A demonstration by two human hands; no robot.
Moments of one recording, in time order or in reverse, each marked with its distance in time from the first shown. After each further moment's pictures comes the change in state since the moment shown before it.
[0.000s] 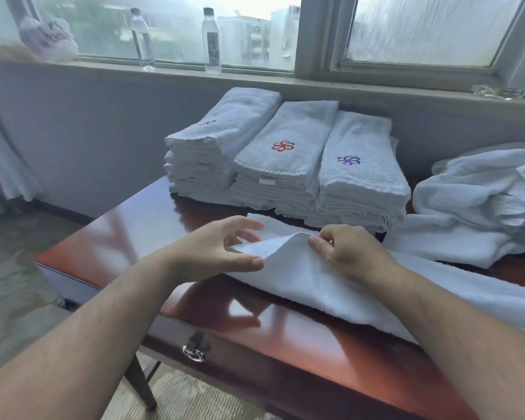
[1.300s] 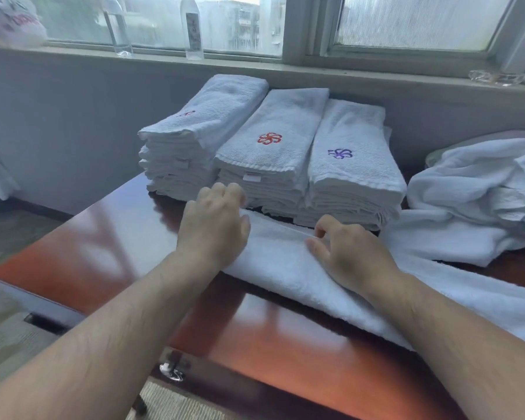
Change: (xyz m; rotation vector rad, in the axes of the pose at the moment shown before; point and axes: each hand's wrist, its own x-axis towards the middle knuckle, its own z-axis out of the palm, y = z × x) left_hand 0.058 0.018 0.029 0.845 0.583 -0.056; right_hand 0.011 0.024 0.011 -0.157 0.134 -0.053
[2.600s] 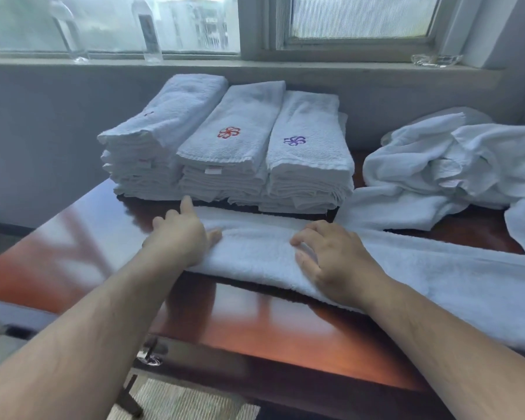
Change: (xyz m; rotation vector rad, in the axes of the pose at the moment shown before) left_hand -0.008 0.013 0.000 0.066 -0.462 -0.369; right_hand -0.064 0.026 -0.006 0.054 -0.048 -0.082
